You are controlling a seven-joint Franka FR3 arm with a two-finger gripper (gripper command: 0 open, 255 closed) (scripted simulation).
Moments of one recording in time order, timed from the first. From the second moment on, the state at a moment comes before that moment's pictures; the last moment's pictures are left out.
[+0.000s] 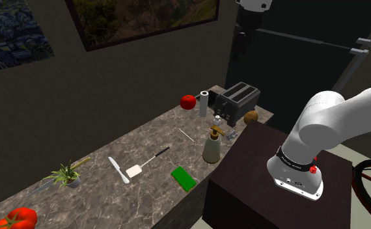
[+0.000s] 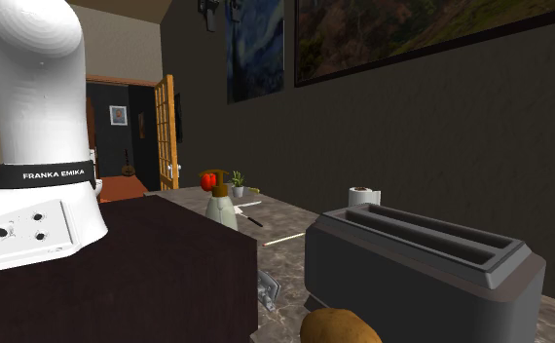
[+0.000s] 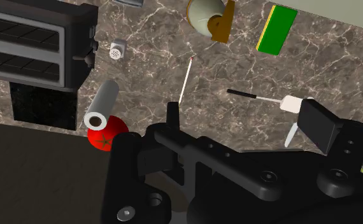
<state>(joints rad) -0.01 -0.77 -0.07 -2.34 -0.01 1.66 -0.14</state>
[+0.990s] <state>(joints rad) -0.05 -0.48 -0.19 -2.48 -0.05 2.13 -0.22</state>
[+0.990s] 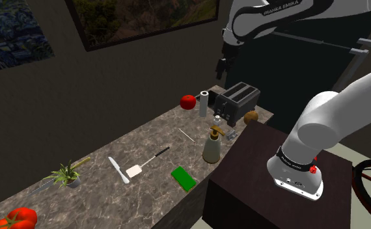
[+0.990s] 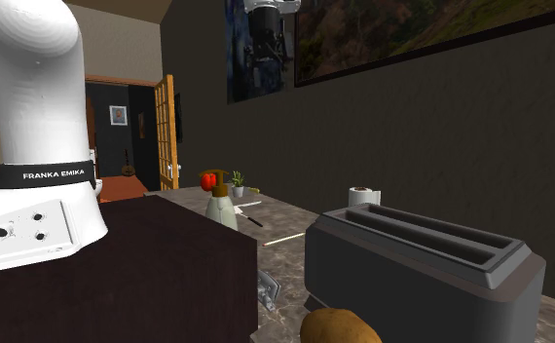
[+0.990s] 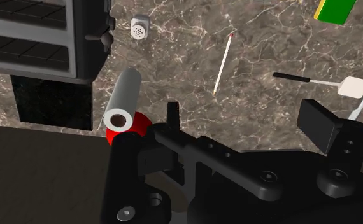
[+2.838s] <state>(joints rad) -0.19 0.51 -0.21 -2.06 0.39 2.72 -0.61</state>
